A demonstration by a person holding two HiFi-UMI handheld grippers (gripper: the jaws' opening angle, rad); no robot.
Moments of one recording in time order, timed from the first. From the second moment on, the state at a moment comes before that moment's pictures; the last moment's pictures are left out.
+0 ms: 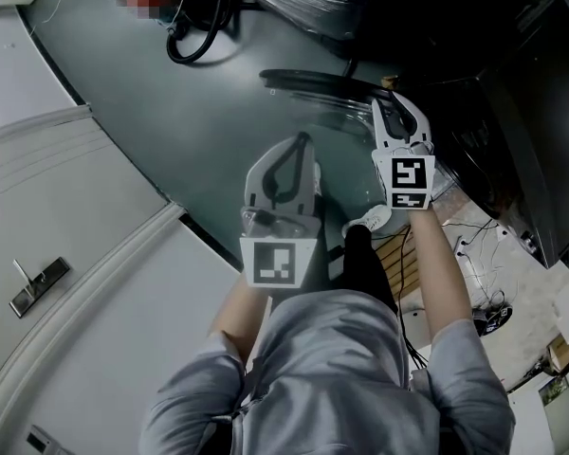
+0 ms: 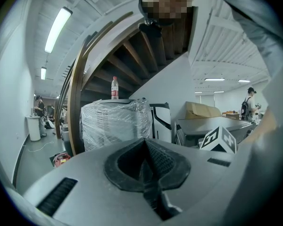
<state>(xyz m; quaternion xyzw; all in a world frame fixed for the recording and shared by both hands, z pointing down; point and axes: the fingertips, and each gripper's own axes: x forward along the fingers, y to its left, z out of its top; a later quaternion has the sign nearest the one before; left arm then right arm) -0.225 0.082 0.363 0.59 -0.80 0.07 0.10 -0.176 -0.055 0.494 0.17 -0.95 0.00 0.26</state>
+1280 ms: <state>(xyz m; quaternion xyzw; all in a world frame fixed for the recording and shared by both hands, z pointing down) -0.252 0.106 0.392 0.58 -0.80 0.08 0.11 -0.216 -0.076 0.584 0.19 -0.92 0.02 0.35</state>
